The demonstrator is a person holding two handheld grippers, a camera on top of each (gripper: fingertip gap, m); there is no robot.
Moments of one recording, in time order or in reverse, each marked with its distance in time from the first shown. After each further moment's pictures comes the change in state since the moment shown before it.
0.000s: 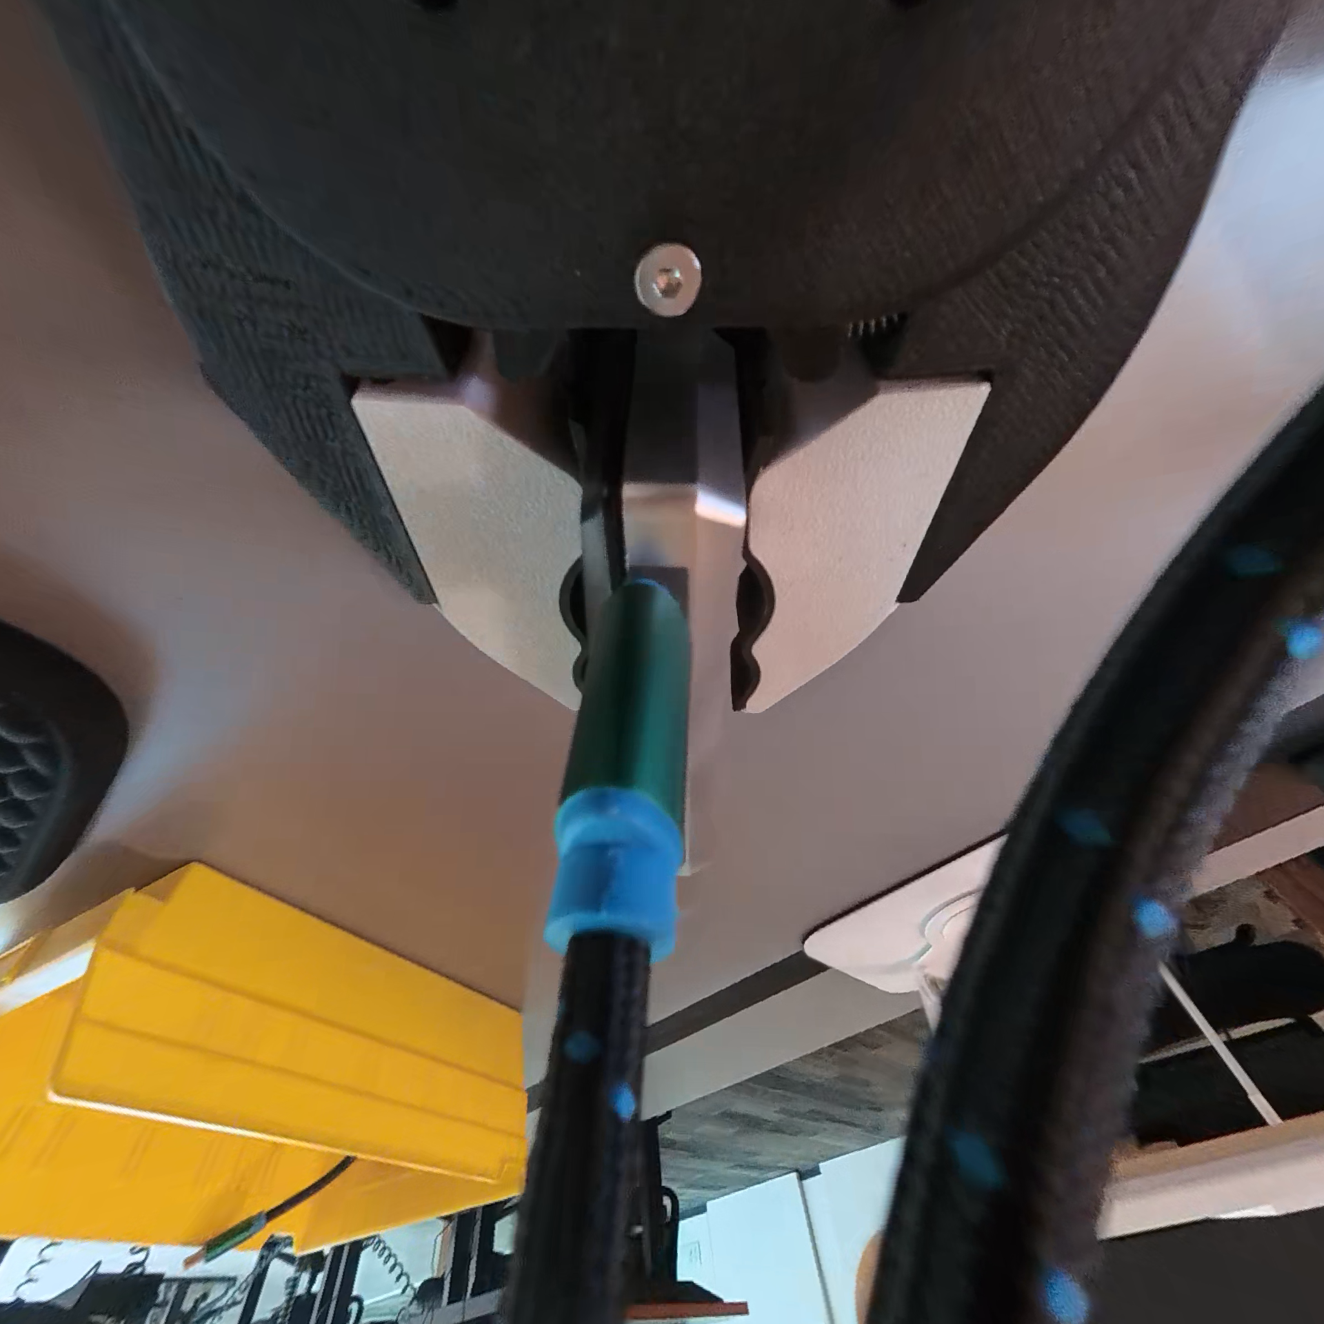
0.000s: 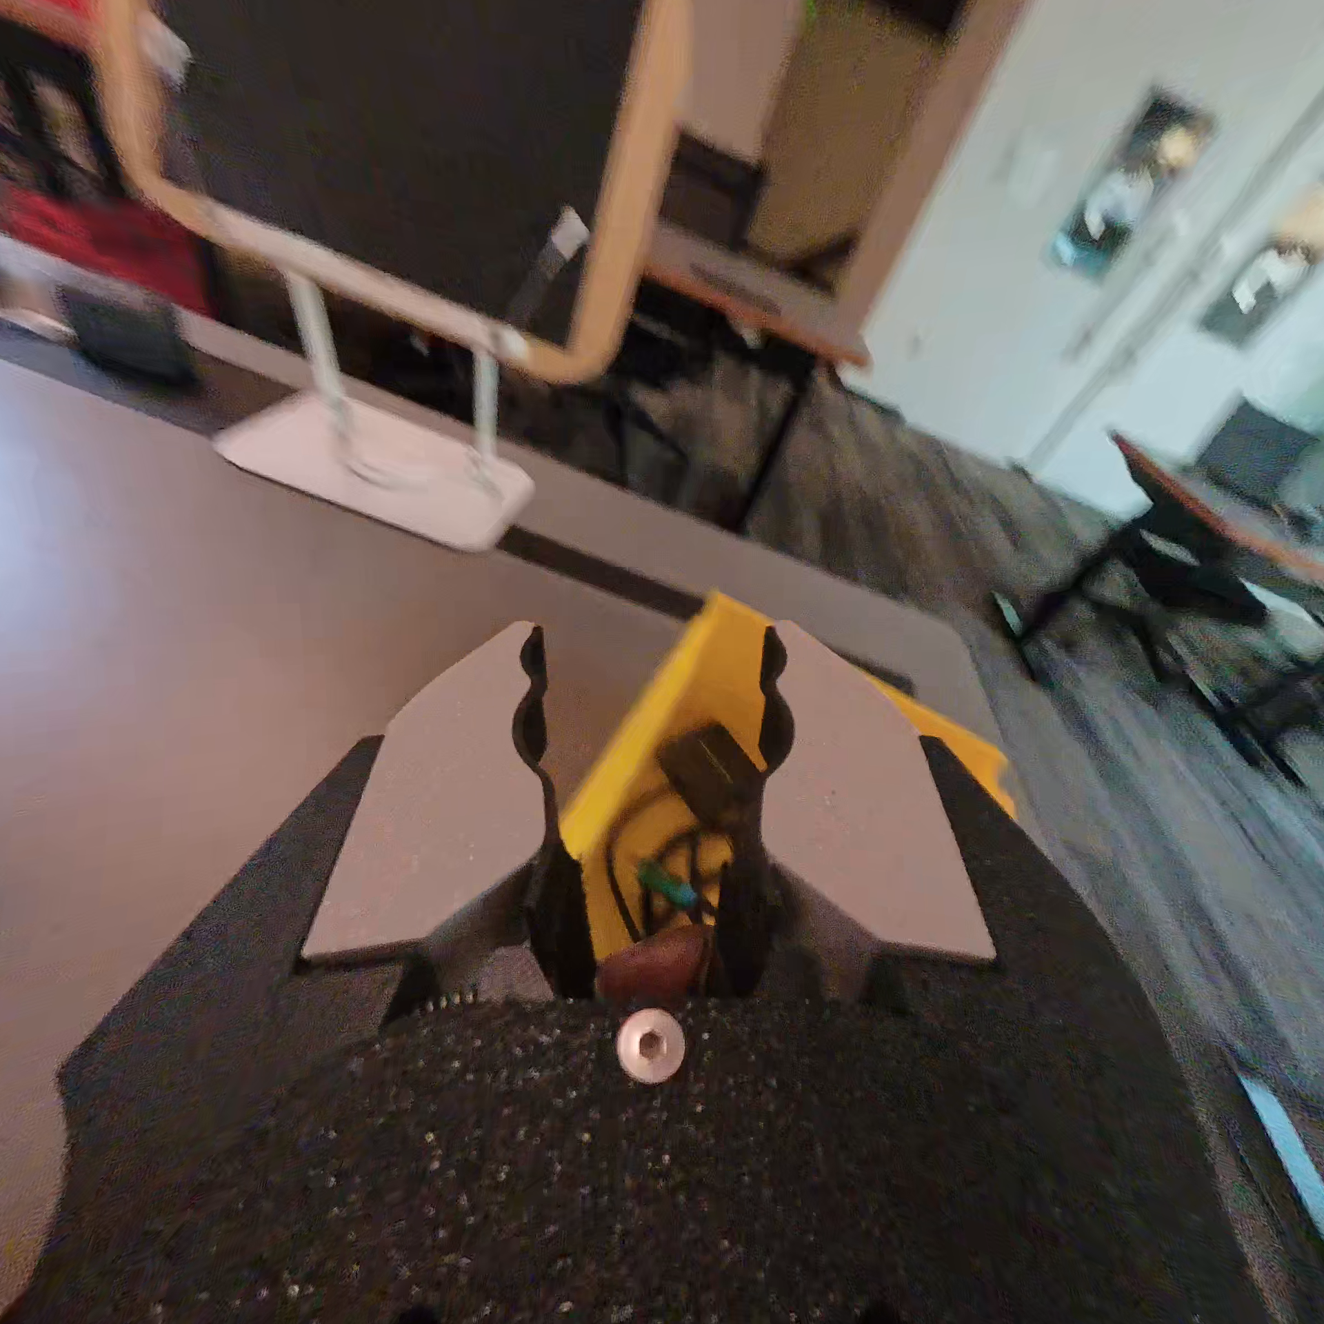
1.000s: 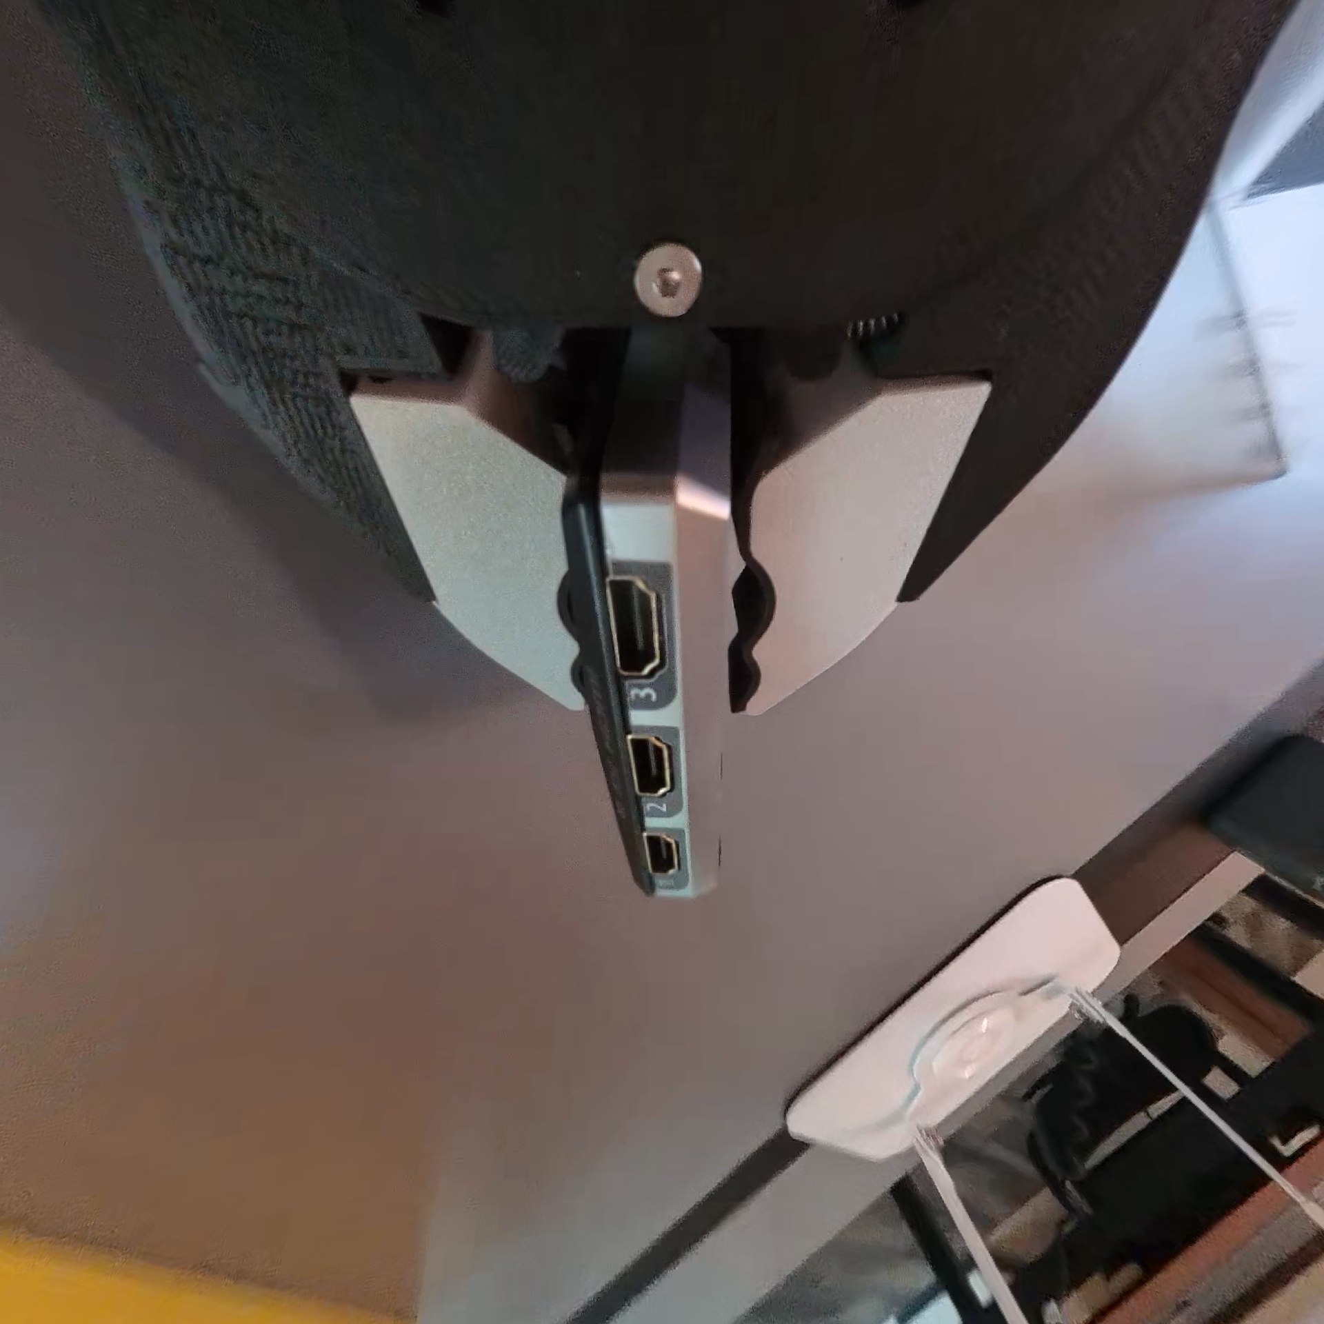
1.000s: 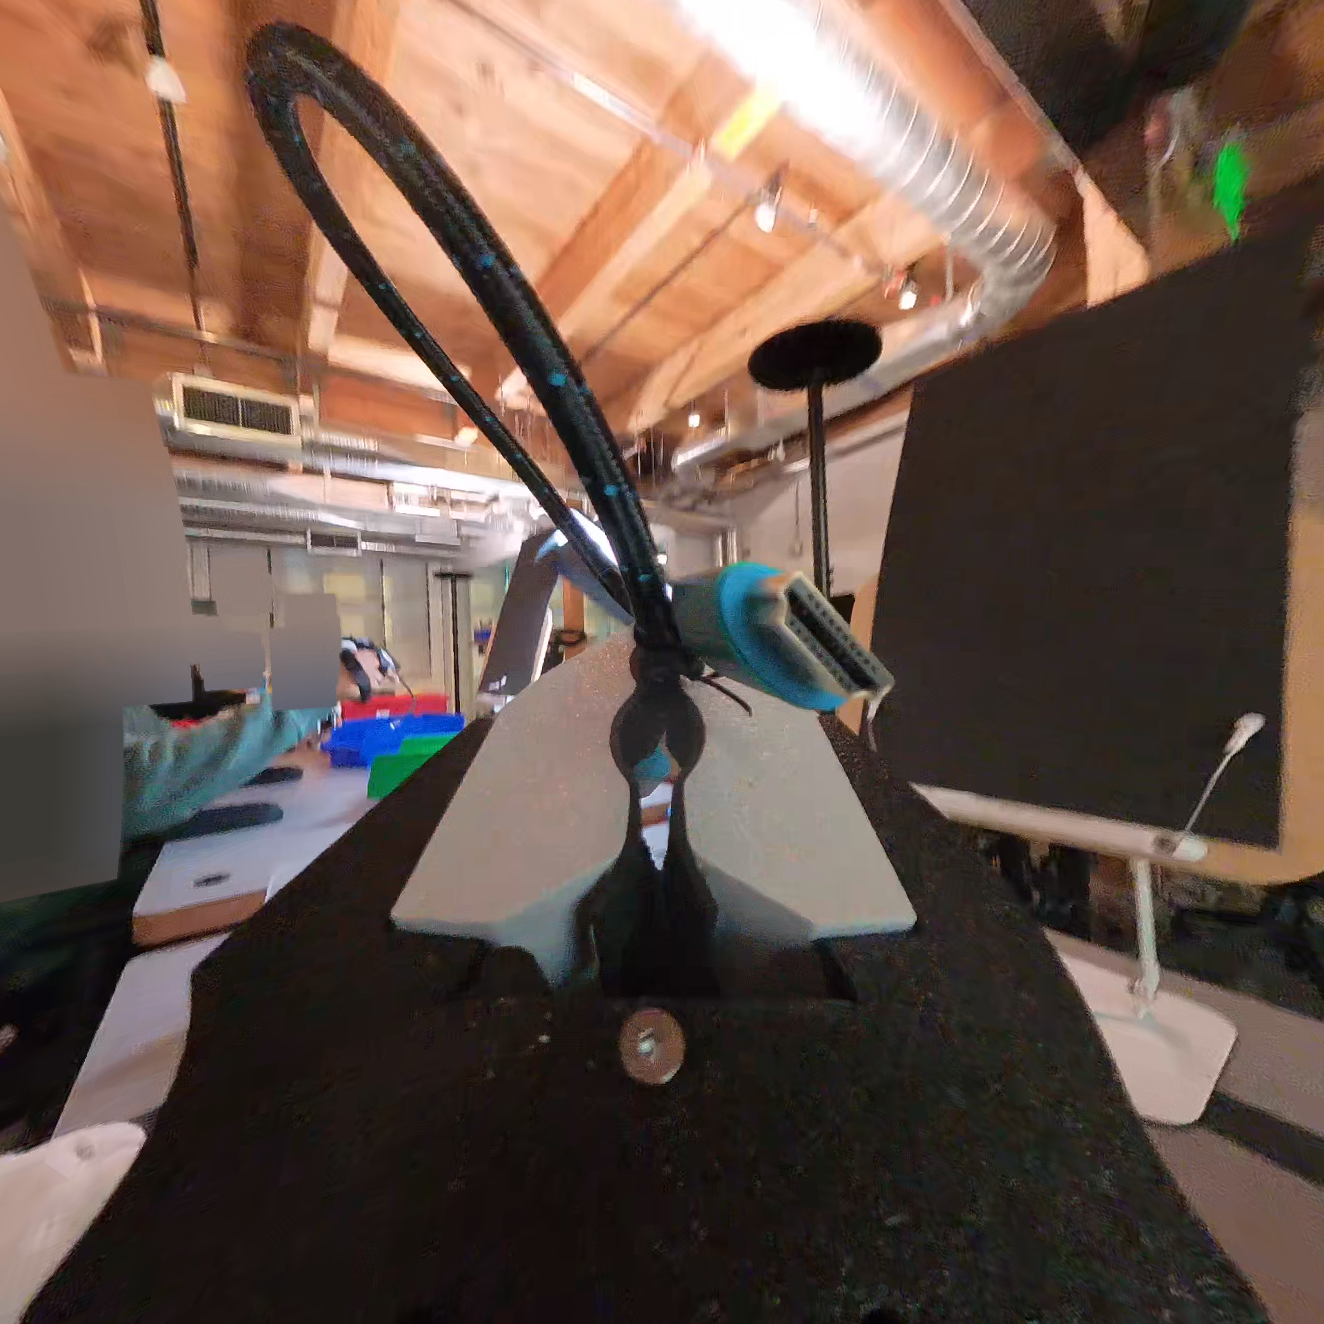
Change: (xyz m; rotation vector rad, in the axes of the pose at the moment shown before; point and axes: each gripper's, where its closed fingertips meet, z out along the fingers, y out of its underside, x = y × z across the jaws) left arm -0.004 0.041 0.015 -0.224 -0.139 0.168; right arm -0.147 -0.124 -0.062 0.824 -0.715 0.498
